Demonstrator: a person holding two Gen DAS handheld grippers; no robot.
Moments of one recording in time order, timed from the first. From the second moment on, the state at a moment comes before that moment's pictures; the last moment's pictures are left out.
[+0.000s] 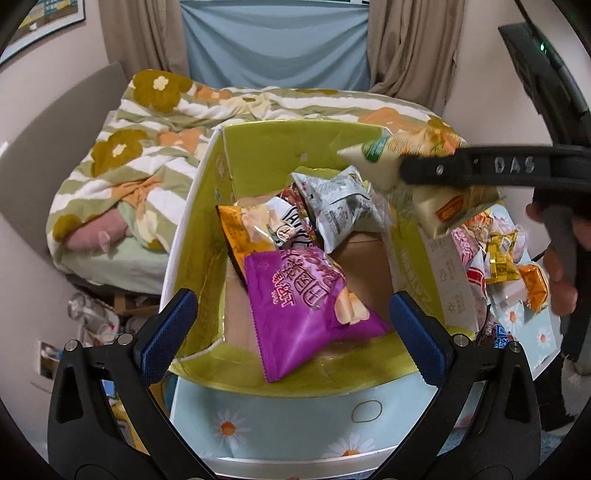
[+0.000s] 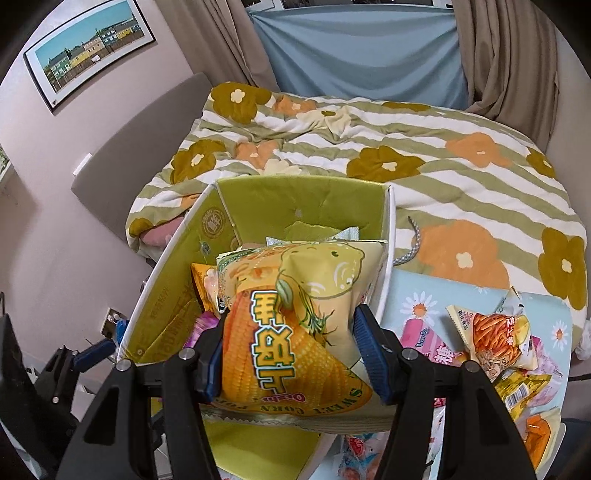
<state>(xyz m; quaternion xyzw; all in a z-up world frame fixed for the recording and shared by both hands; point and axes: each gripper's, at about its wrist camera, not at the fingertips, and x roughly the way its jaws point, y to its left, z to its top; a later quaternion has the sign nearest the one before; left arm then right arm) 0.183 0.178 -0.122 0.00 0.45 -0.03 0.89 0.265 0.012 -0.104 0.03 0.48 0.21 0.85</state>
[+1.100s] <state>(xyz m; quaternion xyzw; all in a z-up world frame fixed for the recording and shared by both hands) 0.173 0.179 -0.099 -0.01 0.43 -0.05 0.90 0.213 -0.016 -0.082 0.07 0.43 0.20 0.88</state>
